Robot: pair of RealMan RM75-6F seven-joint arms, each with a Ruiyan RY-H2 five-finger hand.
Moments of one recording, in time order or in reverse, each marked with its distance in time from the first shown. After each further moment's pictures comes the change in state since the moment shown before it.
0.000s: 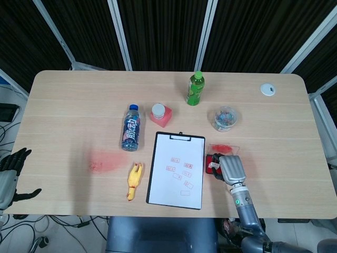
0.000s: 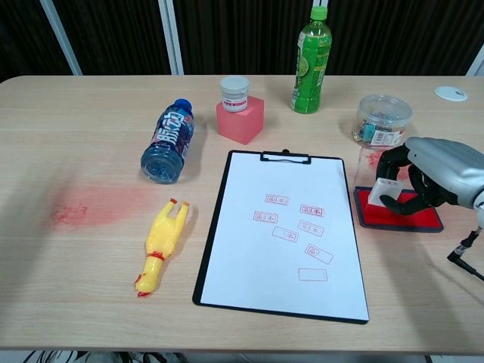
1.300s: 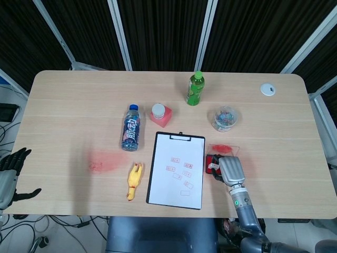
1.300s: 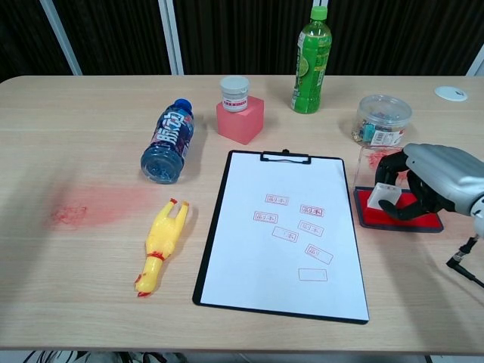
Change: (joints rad) left arm -0.001 0.002 0.000 0.001 0.000 -0.002 -0.006; right arm -0.009 -0.018 -0.002 0.021 0.000 -0.011 -0.011
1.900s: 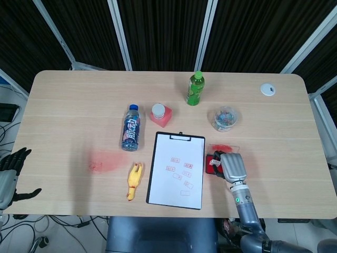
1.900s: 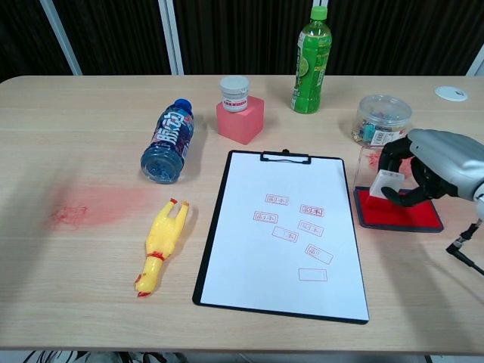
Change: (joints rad) left arm 0.001 0.001 0.000 -0.001 0.003 0.002 -0.004; right arm 0.007 0.013 0.032 -0.025 0.010 0.016 -0.011
